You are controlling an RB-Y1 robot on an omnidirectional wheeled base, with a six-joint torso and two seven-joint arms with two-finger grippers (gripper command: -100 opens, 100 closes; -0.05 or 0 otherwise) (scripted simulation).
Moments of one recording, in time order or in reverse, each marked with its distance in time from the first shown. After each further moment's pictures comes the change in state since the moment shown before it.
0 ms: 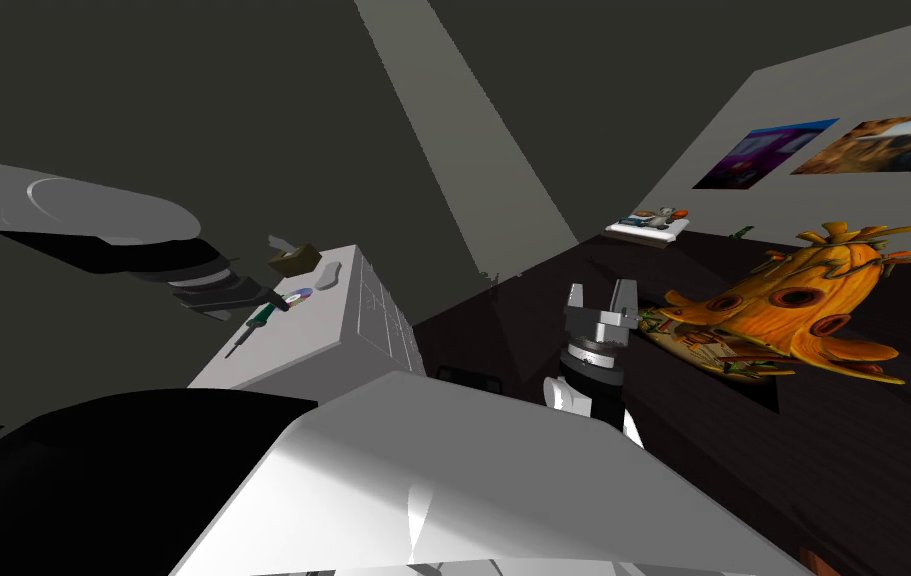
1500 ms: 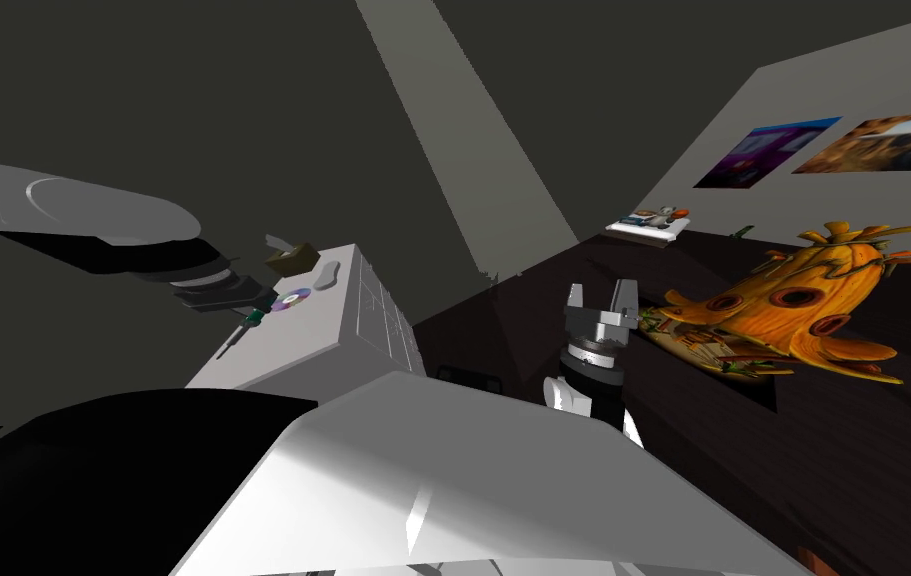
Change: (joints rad) left arm -0.002 0.002 -0.004 -0.004 0.002 0.014 -0.001; right arm 0.000 0.000 0.000 0.000 0.000 0.000 0.000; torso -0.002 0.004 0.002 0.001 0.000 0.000
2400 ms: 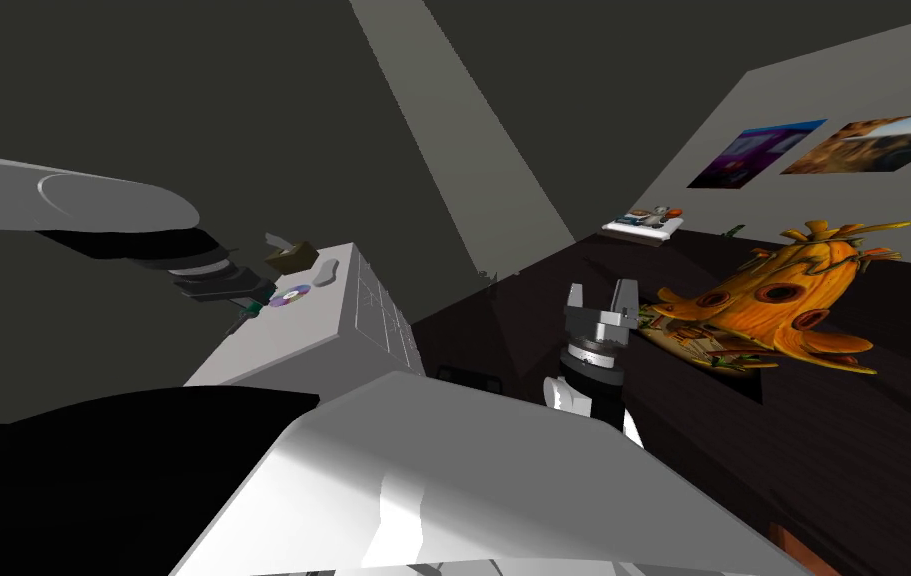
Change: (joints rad) left arm -0.129 -0.167 0.101 0.175 -0.194 -0.217 0.039; right arm 0.000 0.000 0.000 0.000 0.000 0.000 0.000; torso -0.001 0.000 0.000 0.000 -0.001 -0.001
